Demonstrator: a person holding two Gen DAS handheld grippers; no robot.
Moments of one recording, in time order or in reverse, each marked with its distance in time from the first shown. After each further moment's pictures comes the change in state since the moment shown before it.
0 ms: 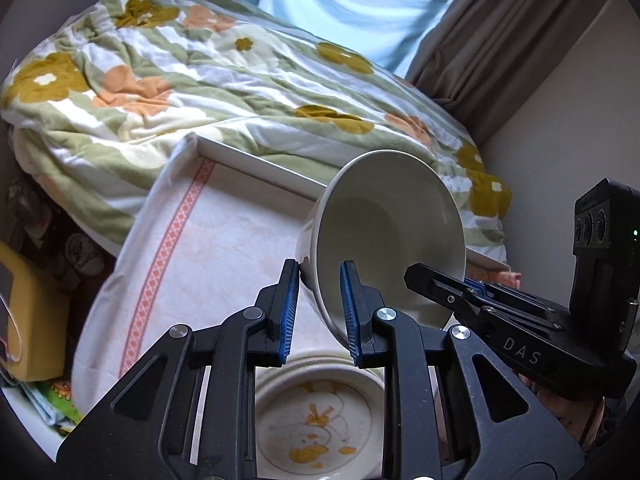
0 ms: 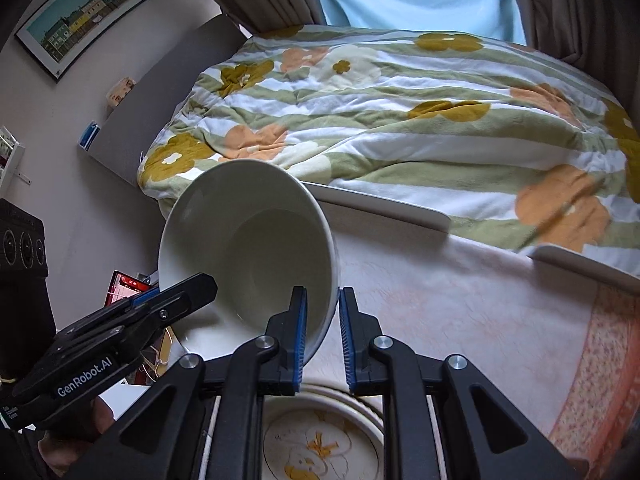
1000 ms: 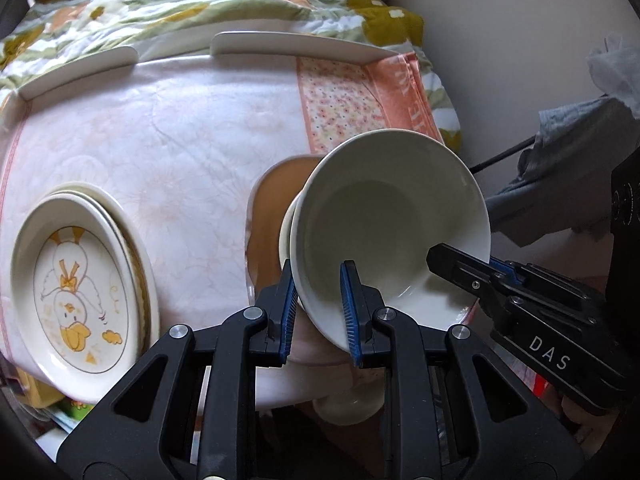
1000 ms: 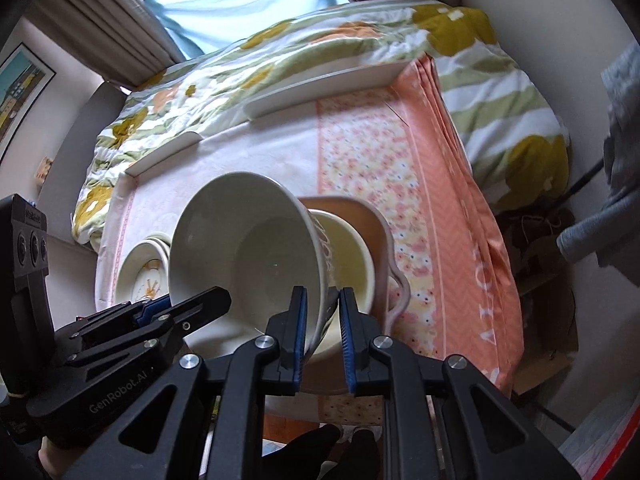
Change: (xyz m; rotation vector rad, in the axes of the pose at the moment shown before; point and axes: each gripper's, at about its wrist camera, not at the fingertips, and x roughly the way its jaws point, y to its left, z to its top) left arm 0.075 -0.229 -0.213 0.376 0.318 -0.042; right arm -0.136 -0.188 -0.225 0.380 -0.050 -0.206
